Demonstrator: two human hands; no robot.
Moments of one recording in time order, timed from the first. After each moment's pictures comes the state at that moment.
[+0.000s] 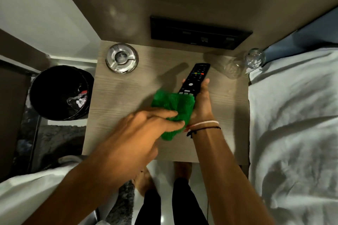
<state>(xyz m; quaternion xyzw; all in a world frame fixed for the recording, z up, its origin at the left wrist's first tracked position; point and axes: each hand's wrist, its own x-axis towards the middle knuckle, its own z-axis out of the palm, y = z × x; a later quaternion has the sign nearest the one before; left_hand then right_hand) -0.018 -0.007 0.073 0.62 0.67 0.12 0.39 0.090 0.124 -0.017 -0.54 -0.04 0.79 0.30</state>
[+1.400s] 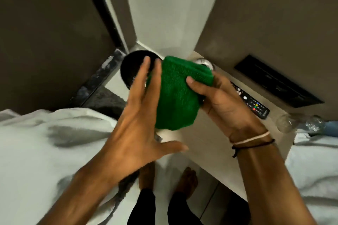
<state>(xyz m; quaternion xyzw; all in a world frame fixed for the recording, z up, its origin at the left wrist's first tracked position) -0.051 -0.159 0.127 0.37 0.82 0.39 0.19 -0.003 0.027 0.123 -0.28 -0.52 0.81 -0.01</state>
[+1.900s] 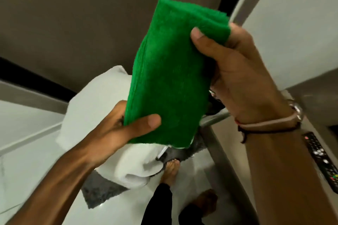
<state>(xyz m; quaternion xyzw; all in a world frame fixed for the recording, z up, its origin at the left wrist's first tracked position) -0.045 -0.409 0.169 -0.01 0.69 0.68 0.25 -0.119 -0.205 0.202 0.02 -0.54 0.84 -0.09</state>
